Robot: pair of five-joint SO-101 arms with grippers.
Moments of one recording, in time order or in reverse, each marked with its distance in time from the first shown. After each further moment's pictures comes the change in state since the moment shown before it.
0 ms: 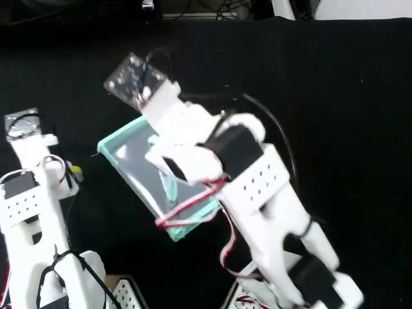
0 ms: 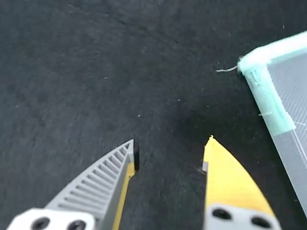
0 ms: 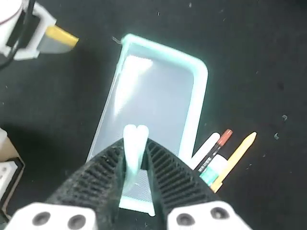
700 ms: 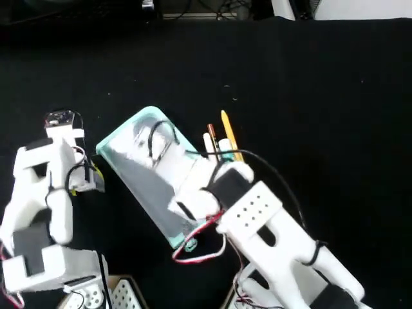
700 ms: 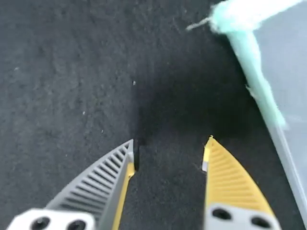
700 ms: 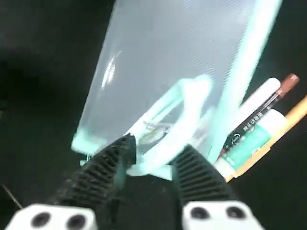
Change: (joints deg) left arm 6.1 36.8 -17.8 4.7 -0.7; right arm -1.8 -13.9 38.5 -9.9 4.7
